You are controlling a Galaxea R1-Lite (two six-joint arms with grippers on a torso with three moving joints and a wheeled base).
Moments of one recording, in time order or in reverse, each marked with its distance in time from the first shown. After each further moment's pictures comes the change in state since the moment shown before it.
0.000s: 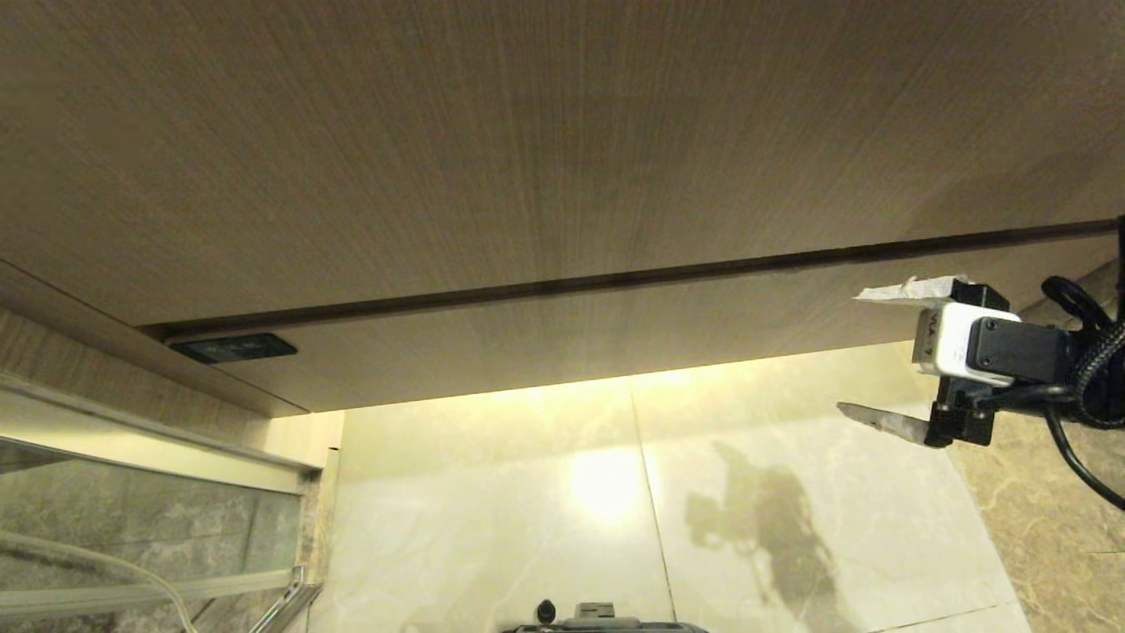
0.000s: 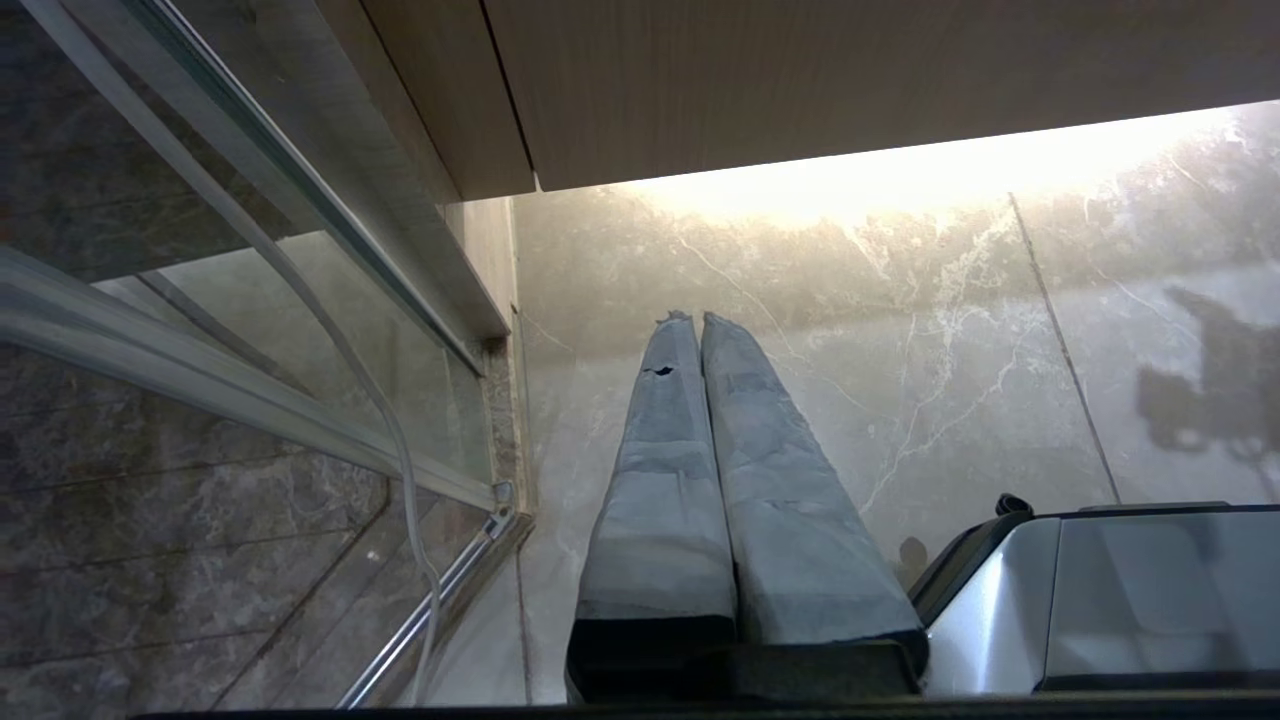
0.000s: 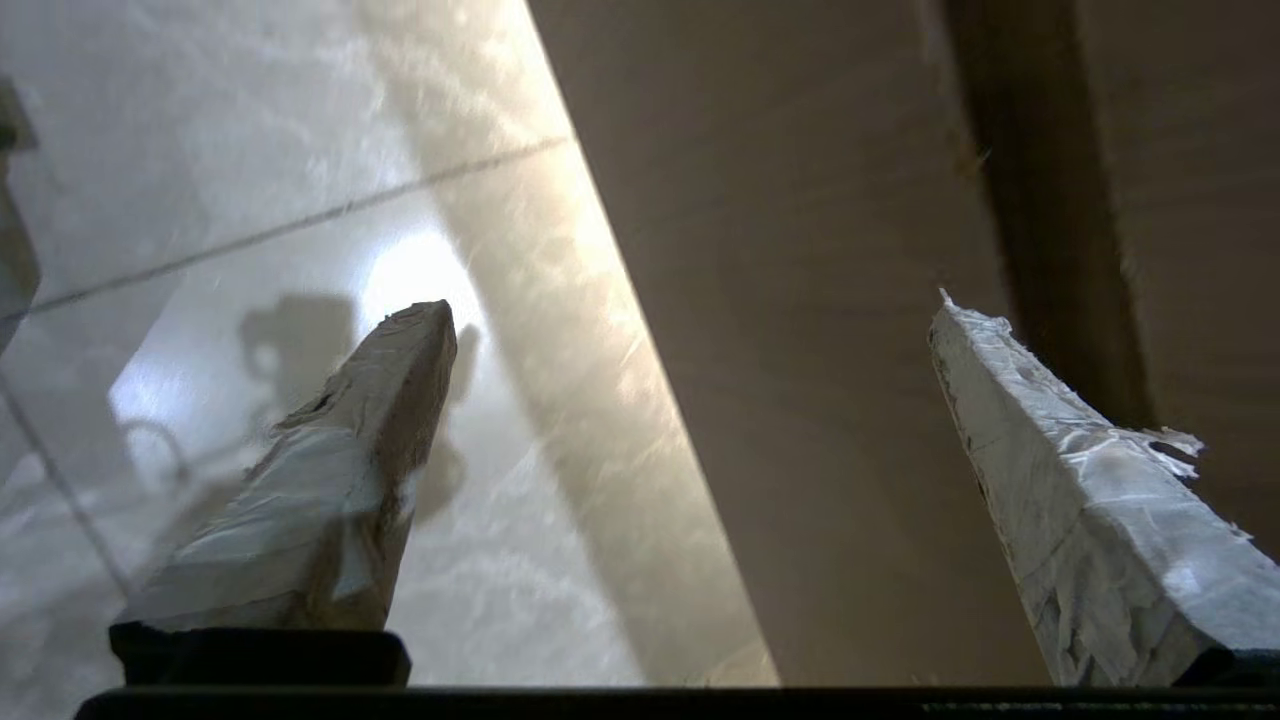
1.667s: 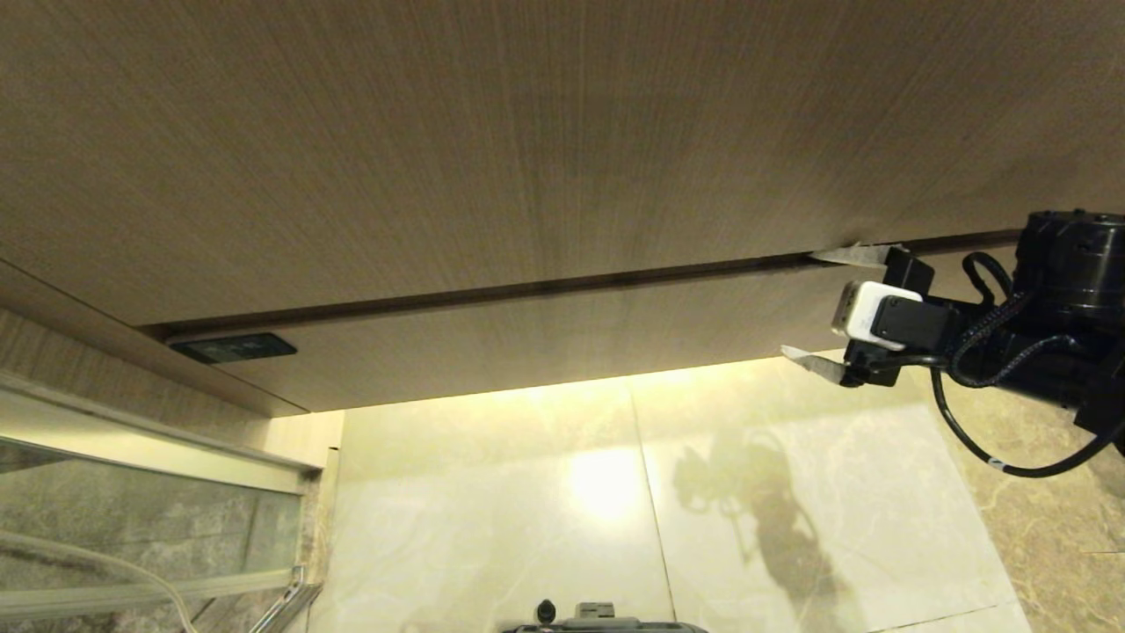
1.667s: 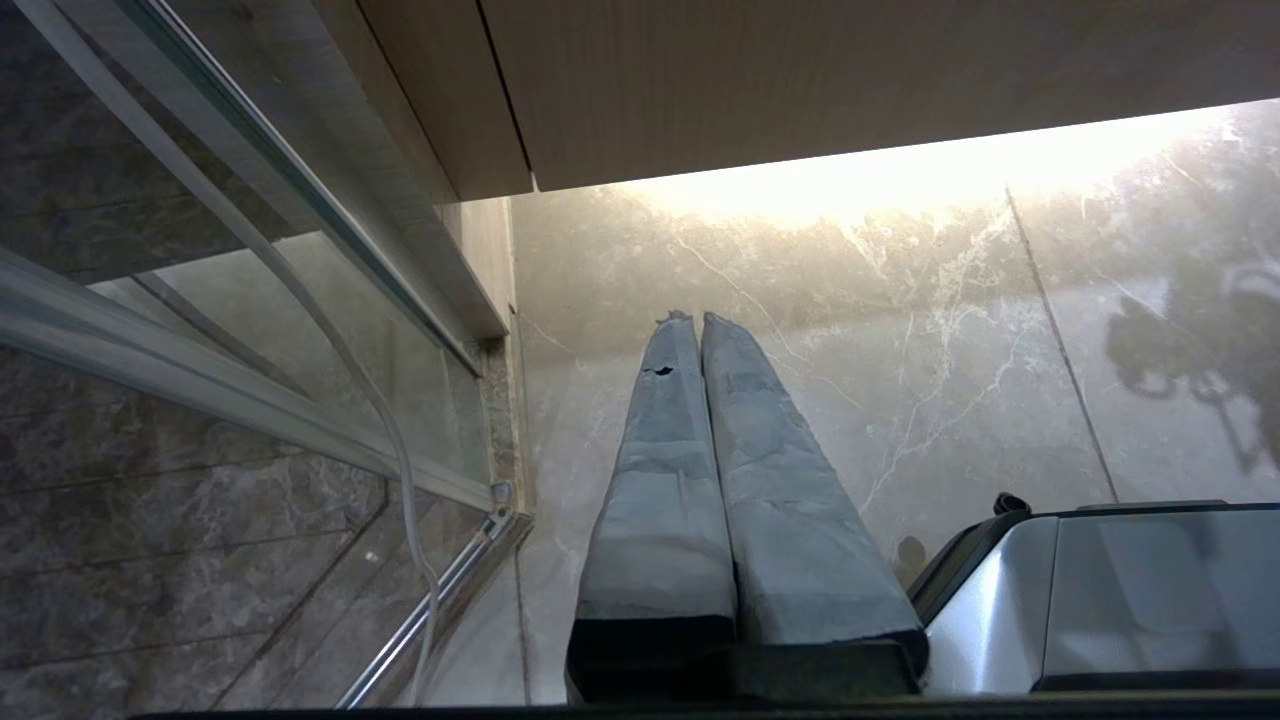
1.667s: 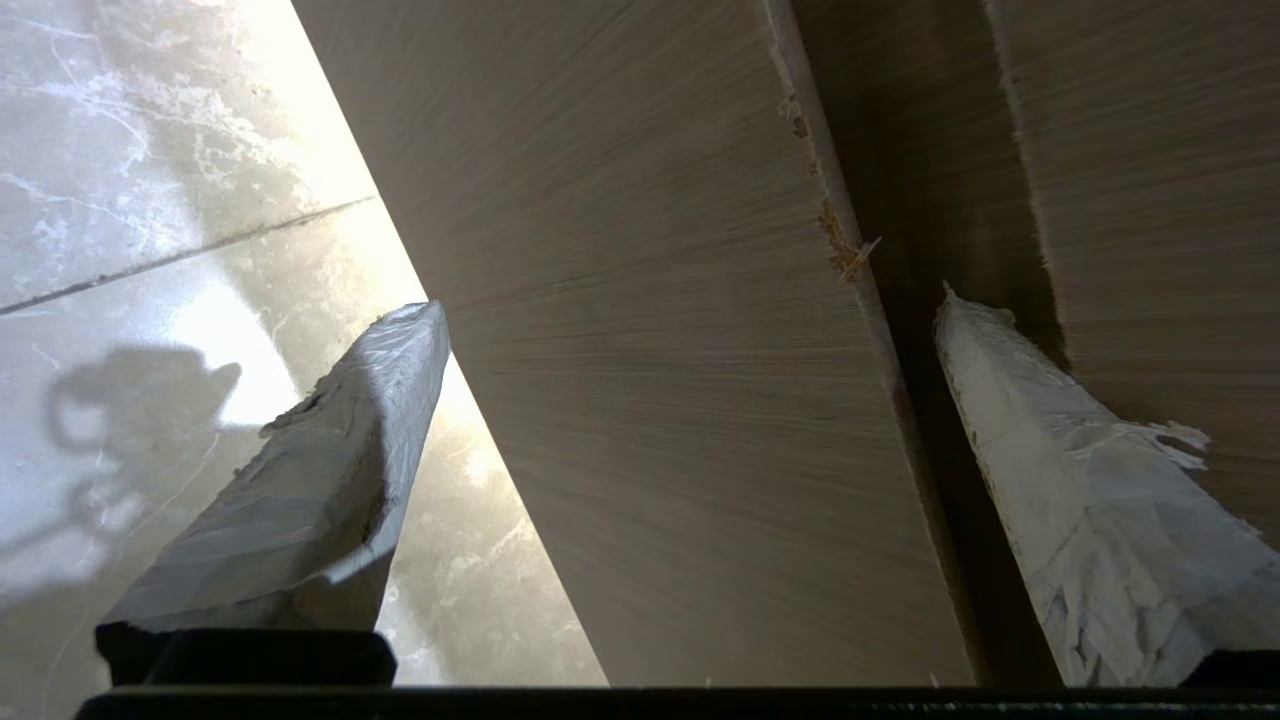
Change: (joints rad) left arm 0.000 0.000 0.000 0.000 0.000 0.000; right arm 0.000 0.249 0.002 -0.462 -0.015 -0.008
